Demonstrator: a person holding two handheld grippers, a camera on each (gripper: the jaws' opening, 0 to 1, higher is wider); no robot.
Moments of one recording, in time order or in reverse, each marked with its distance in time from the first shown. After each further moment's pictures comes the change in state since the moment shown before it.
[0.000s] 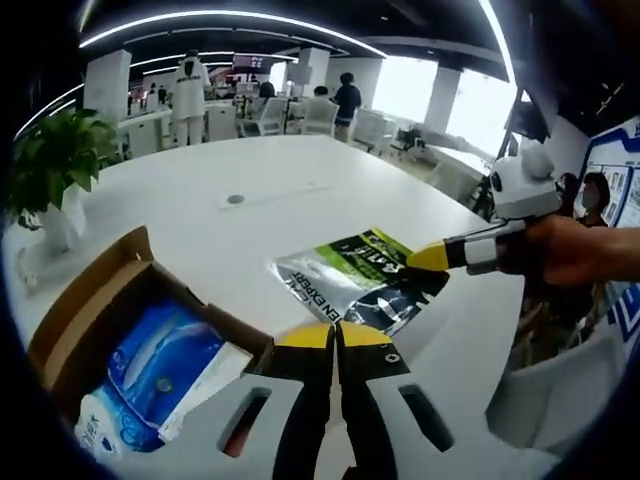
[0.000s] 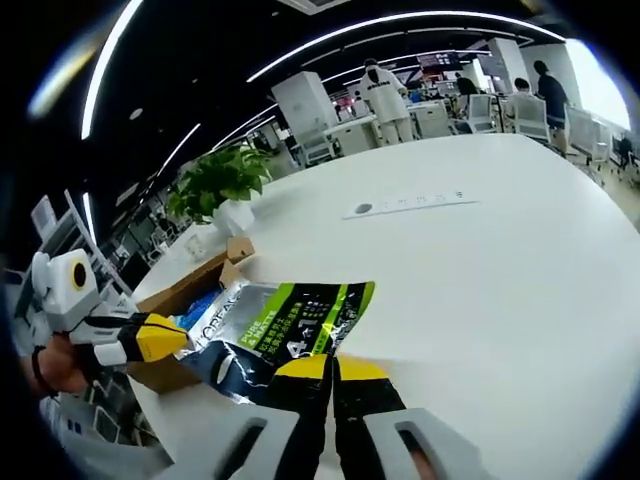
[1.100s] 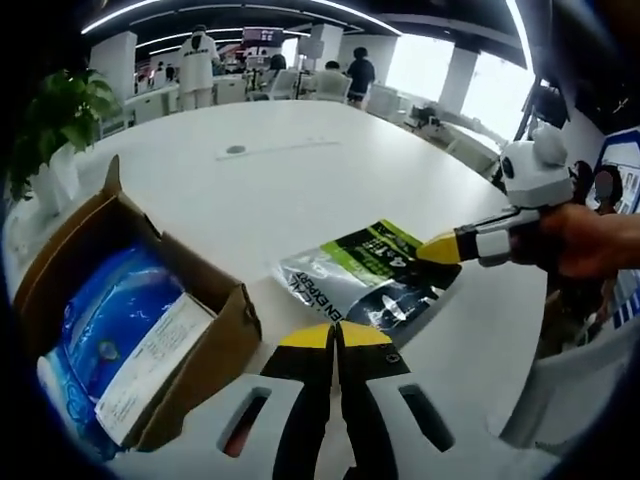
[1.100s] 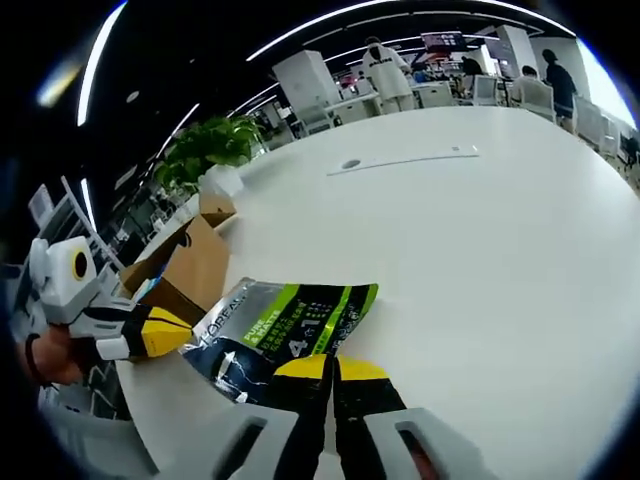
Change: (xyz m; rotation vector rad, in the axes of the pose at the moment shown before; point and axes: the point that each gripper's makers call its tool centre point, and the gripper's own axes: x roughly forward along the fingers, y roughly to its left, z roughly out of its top) left arm 0.048 0.007 -0.059 -0.029 0.109 0.049; right arm 0.031 -0.026 -0.054 -0.009 0.091 0.006
